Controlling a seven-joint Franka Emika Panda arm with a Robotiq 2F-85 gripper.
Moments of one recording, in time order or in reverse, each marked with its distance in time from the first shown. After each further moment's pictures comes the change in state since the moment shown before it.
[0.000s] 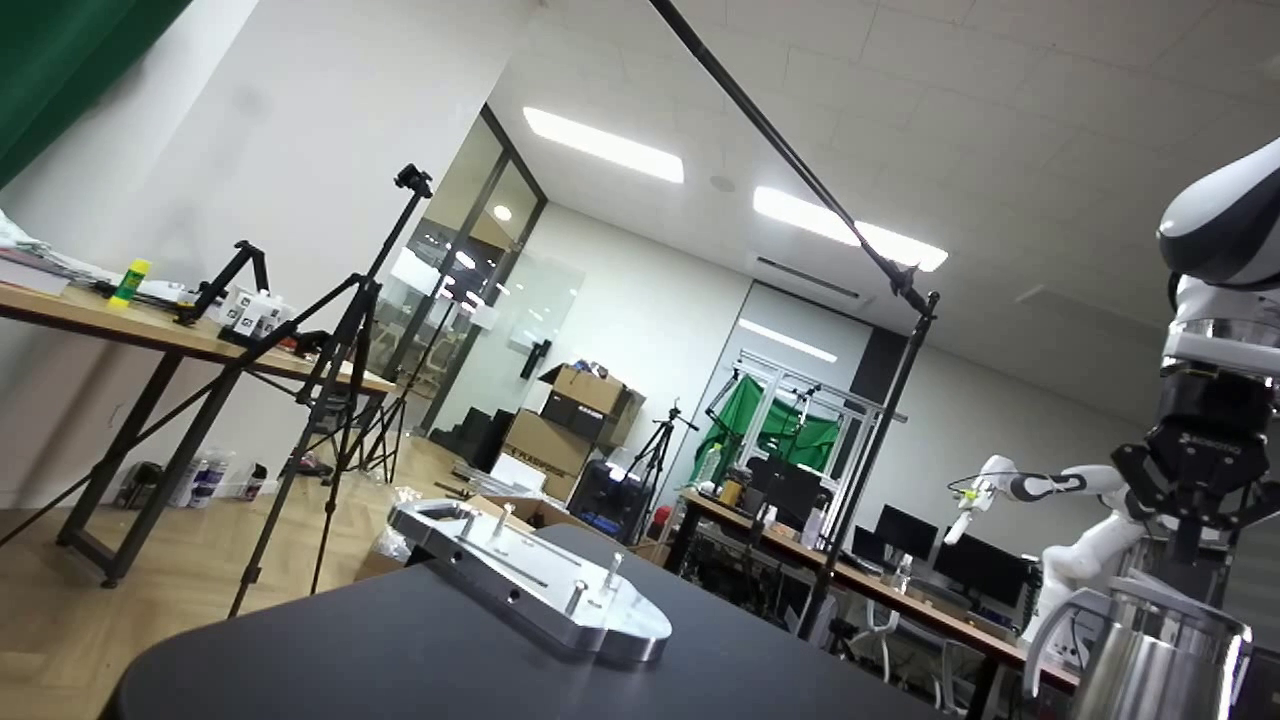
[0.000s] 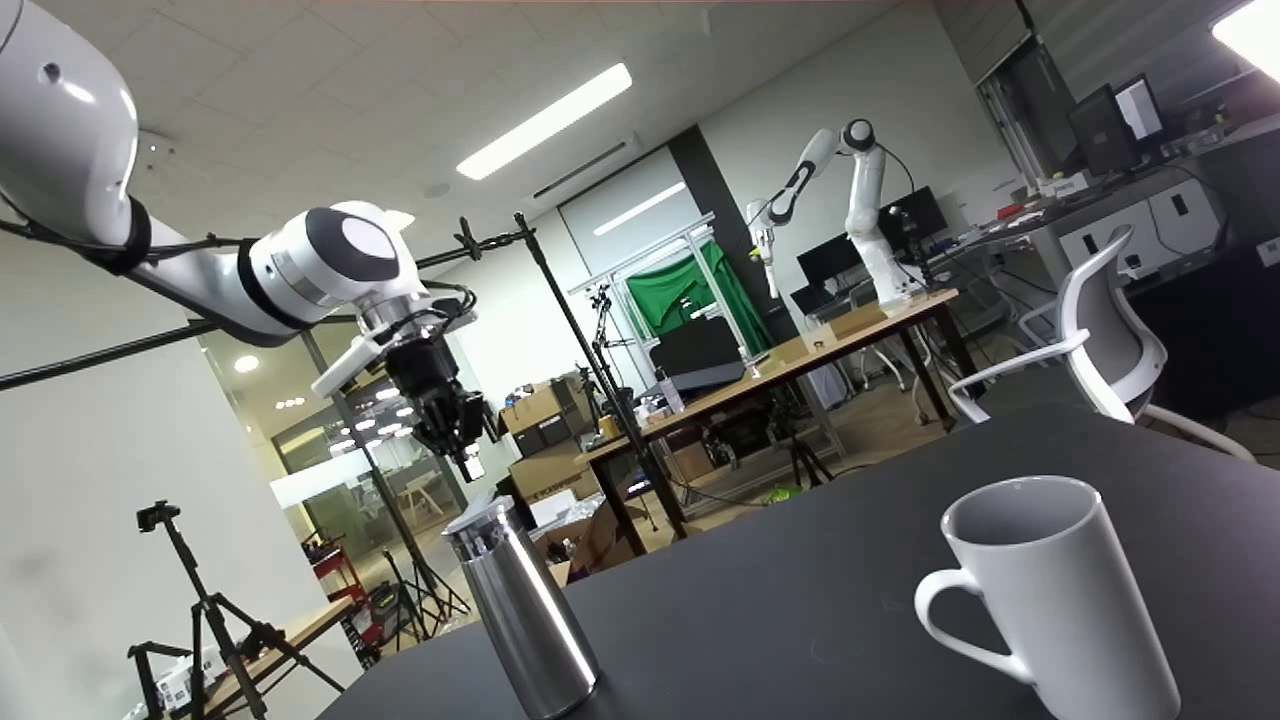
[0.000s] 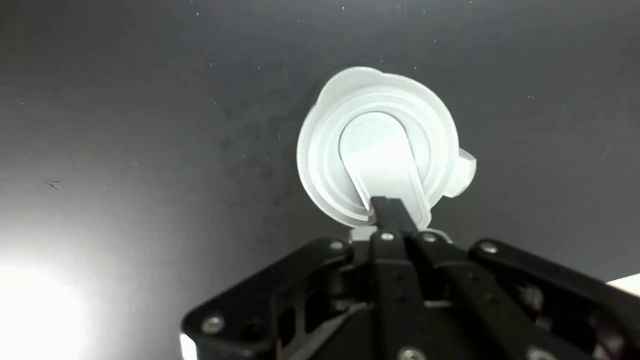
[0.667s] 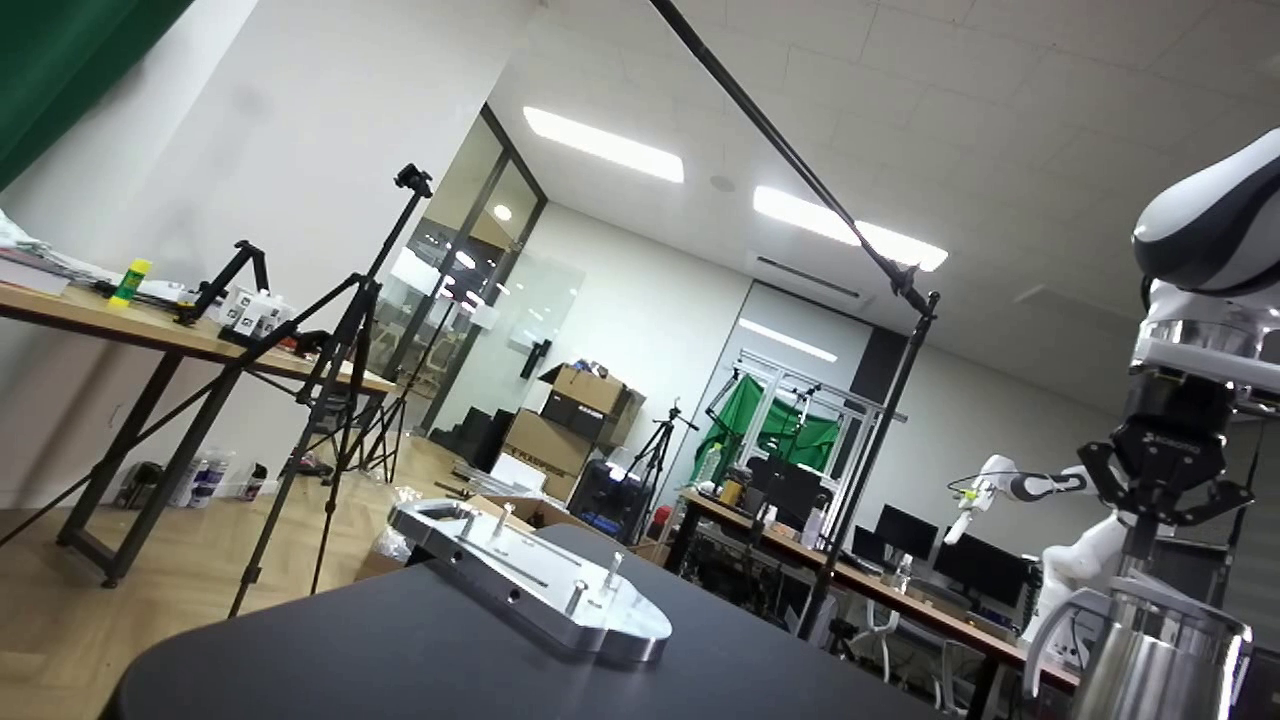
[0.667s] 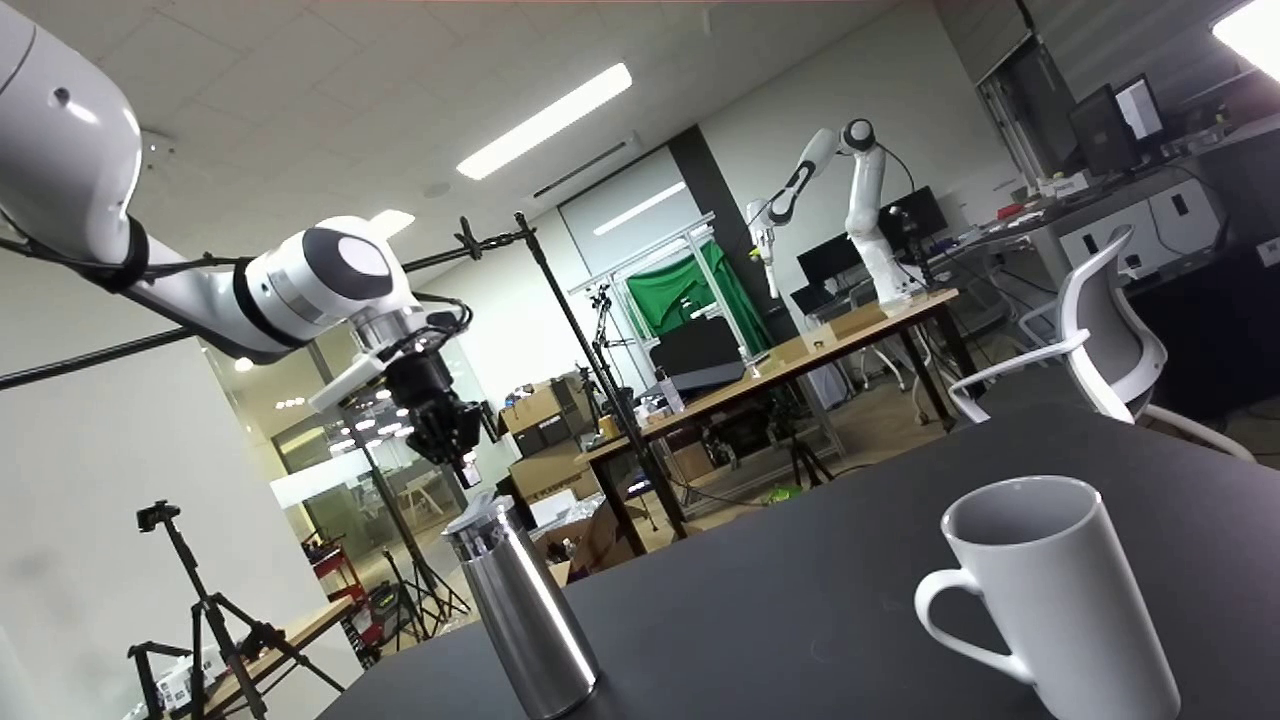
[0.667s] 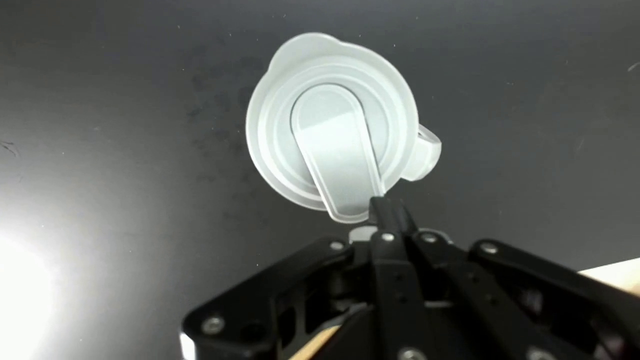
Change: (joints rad) arm 0.031 0.023 0.001 0.001 -0.009 0.083 -0.026
